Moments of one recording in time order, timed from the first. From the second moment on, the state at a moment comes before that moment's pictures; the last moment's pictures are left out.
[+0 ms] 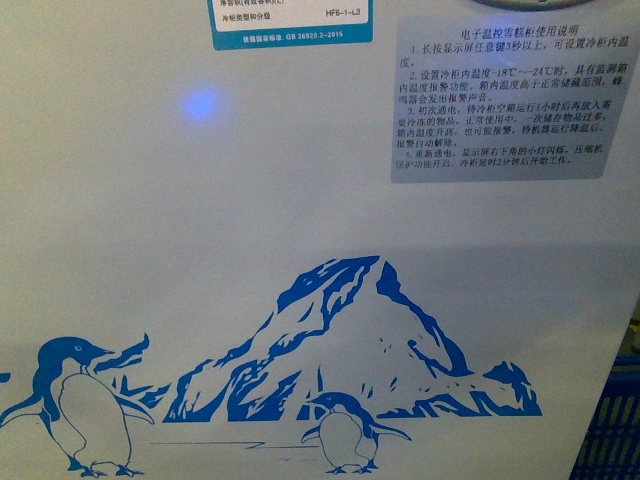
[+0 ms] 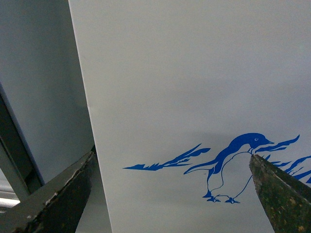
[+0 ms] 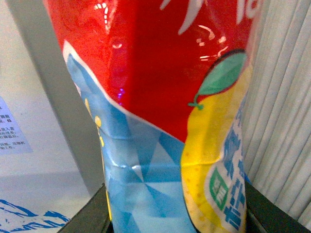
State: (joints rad) left arm 0.00 0.00 0.02 0.00 0.00 0.00; right arm 0.06 0.32 0.45 -0.15 0.20 0.06
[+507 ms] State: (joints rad) left arm 0.00 0.00 0.02 0.00 0.00 0.00; right arm 0.06 0.32 0.44 -0.15 0.20 0.06
